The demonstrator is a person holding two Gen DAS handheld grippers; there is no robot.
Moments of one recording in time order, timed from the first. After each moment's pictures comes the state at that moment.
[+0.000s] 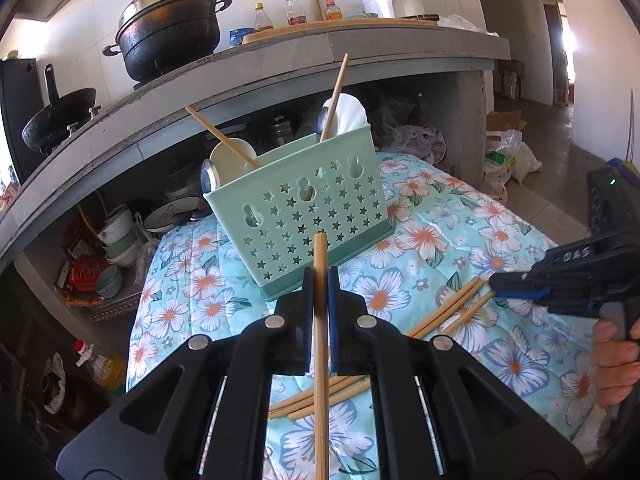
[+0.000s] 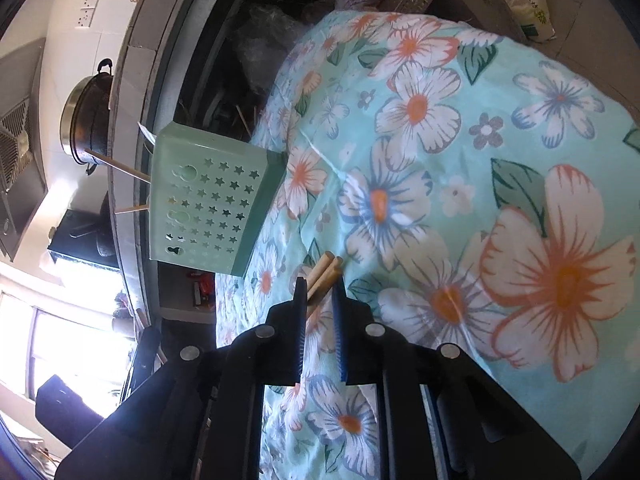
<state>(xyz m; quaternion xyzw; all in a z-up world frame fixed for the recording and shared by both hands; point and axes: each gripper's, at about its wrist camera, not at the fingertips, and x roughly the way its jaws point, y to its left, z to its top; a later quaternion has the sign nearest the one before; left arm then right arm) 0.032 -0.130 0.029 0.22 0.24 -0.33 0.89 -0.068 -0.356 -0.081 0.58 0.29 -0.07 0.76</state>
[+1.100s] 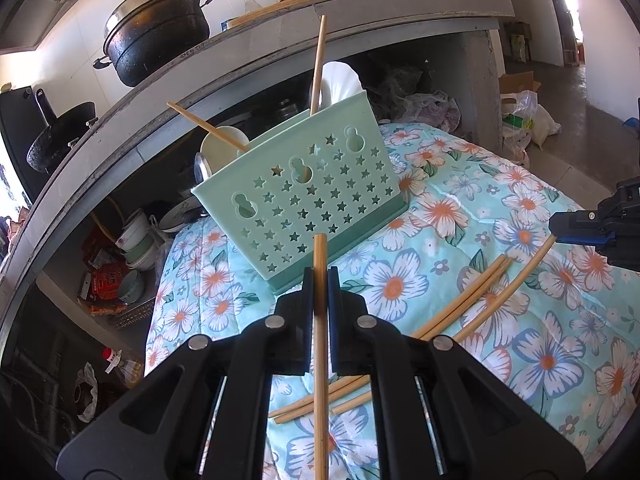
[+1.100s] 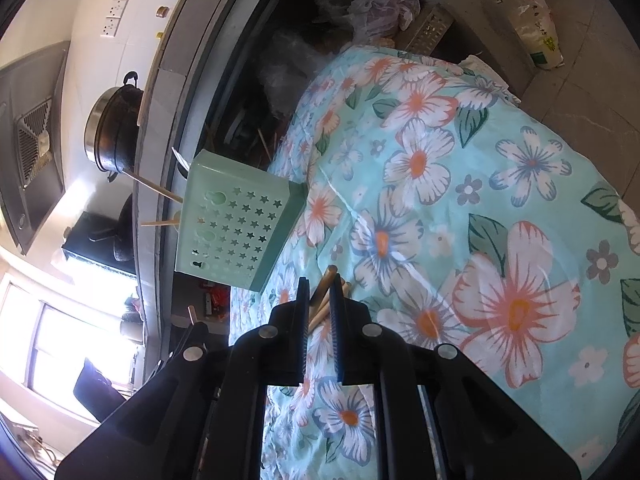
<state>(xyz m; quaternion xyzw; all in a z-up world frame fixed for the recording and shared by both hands) 0.036 -0.154 0.009 0.28 0.25 -0.29 0.88 -0.089 -0.371 -0.062 0.57 0.26 -0.07 0.78</state>
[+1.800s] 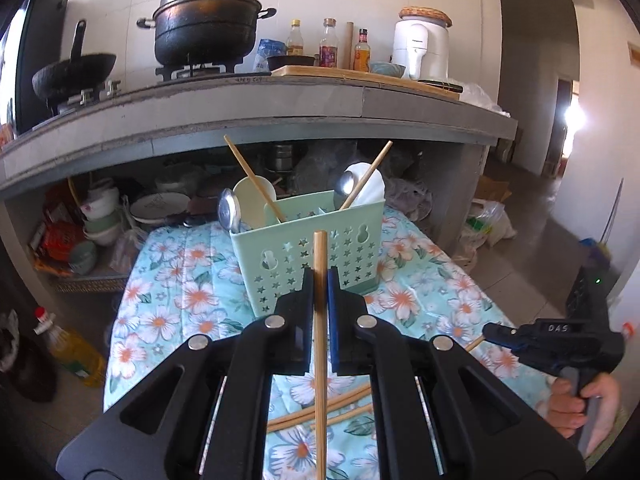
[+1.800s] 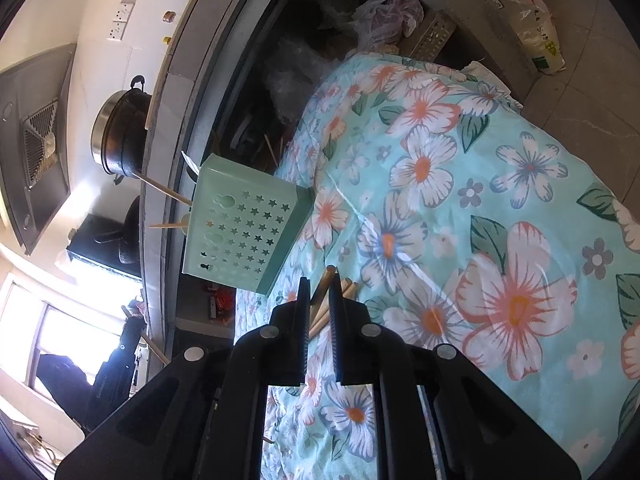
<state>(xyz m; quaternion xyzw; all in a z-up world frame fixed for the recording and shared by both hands) 0.063 -0.087 0.089 0.07 0.26 -0.37 0.89 -0.095 -0.369 -0.056 0.57 0.24 -0.07 0.78</state>
